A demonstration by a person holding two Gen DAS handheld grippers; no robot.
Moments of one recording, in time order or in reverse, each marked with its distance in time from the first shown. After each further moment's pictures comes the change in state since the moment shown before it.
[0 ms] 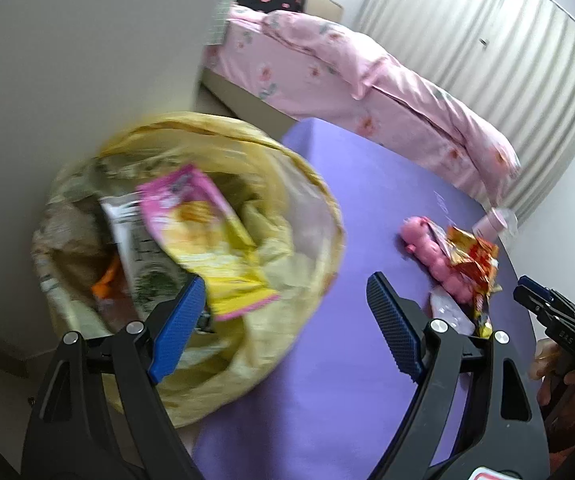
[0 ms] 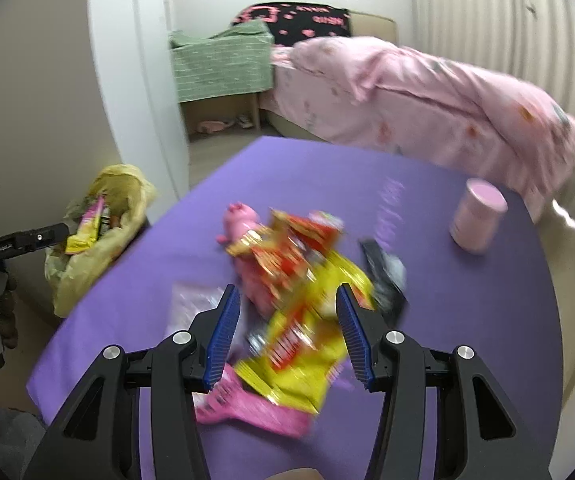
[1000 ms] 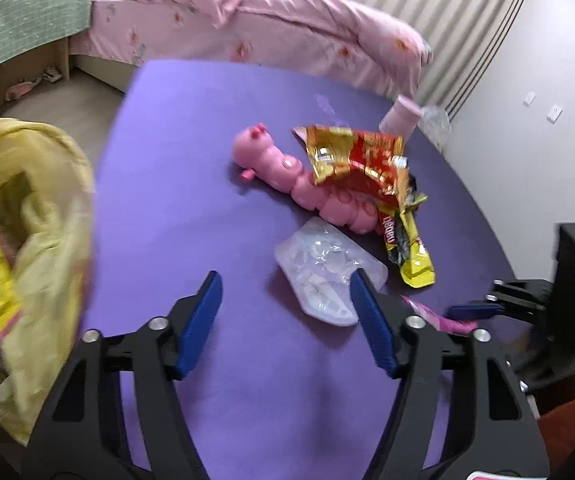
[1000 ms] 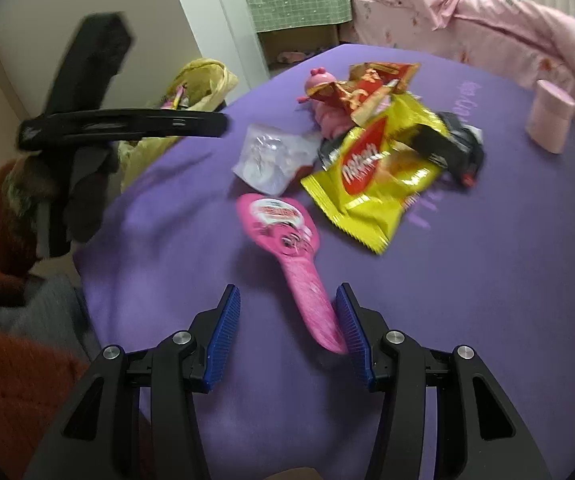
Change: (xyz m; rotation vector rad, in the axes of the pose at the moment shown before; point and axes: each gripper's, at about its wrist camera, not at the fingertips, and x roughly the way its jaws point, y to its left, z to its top) left arm 0.079 -0.128 -0.020 0.292 0.242 -0.230; right arm -0.012 -0.003 -0.084 -0.119 0.235 0.290
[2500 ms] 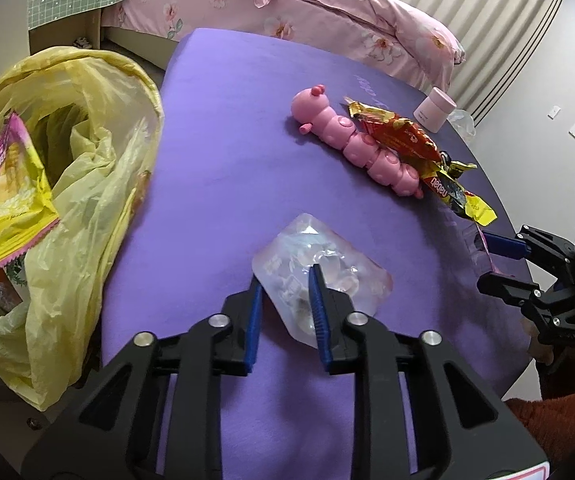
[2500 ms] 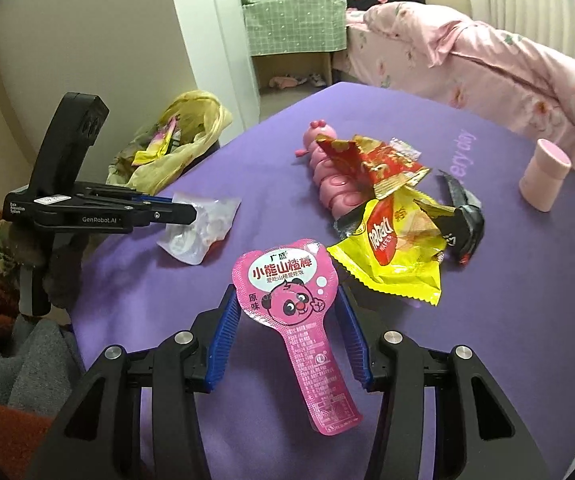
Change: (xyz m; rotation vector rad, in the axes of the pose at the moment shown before) left arm -0.028 0.024 -0.038 -0.096 0.024 0.066; right arm -0.001 0.010 0.042 -0.039 -0.087 -0.063
